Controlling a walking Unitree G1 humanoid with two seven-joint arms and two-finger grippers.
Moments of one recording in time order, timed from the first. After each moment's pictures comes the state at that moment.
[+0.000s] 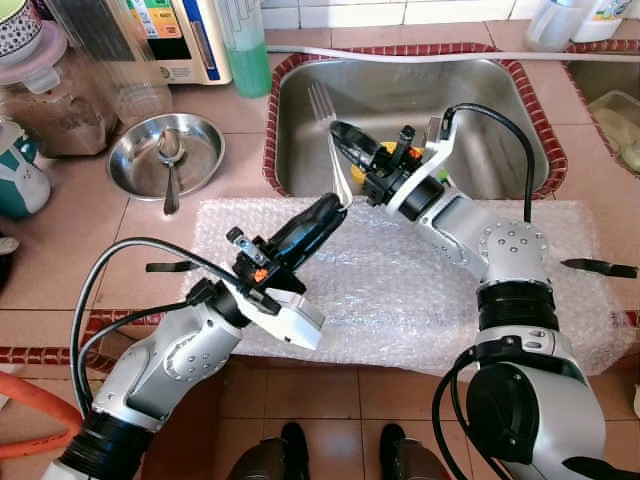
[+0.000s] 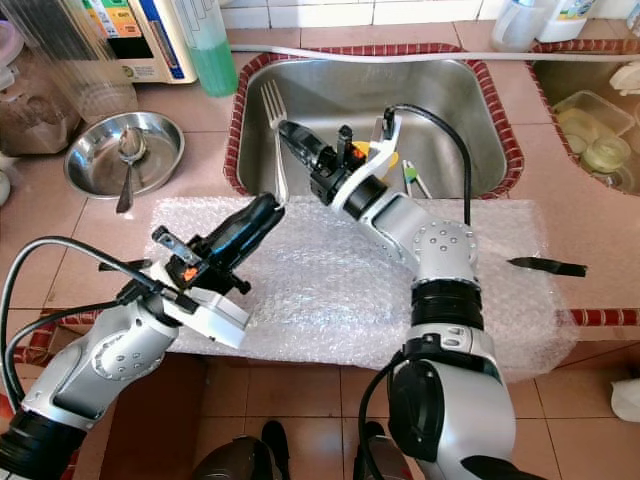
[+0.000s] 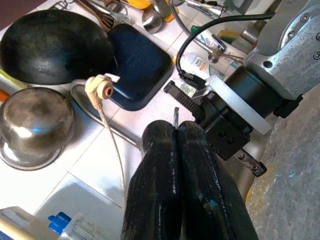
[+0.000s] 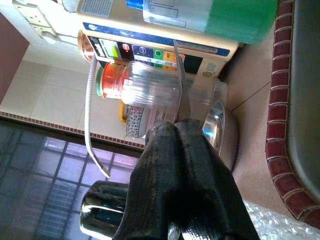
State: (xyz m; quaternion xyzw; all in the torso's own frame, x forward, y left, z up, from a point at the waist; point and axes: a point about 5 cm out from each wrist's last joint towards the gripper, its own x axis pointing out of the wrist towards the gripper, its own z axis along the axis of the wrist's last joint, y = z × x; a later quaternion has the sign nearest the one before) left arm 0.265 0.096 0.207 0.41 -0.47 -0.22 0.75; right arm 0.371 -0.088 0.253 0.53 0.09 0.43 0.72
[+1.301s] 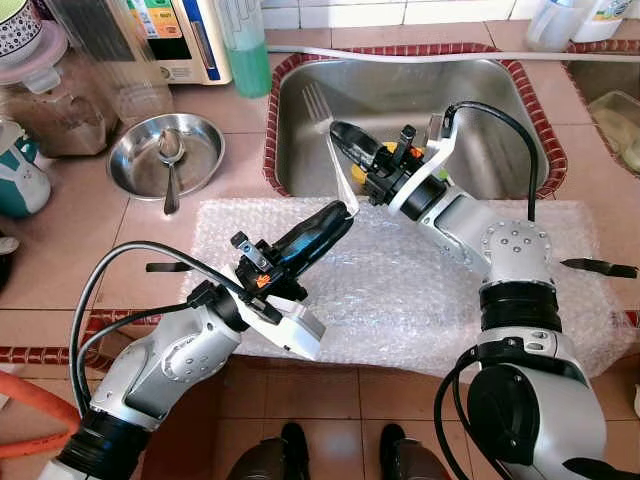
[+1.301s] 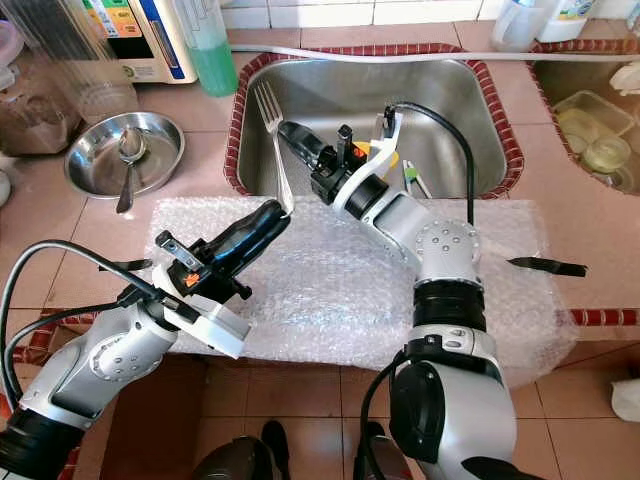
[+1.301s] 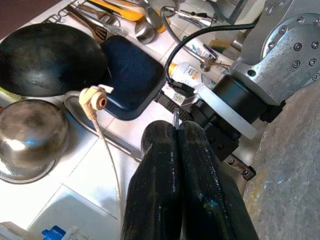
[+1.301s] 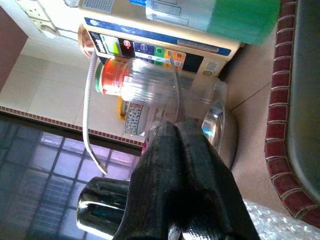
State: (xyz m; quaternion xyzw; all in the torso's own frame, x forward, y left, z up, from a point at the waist) left arm 0.262 0.095 0.206 0.42 -0.48 -0.24 0.73; right arm 0.370 -0.089 0.255 0.52 0.09 0.43 0.73
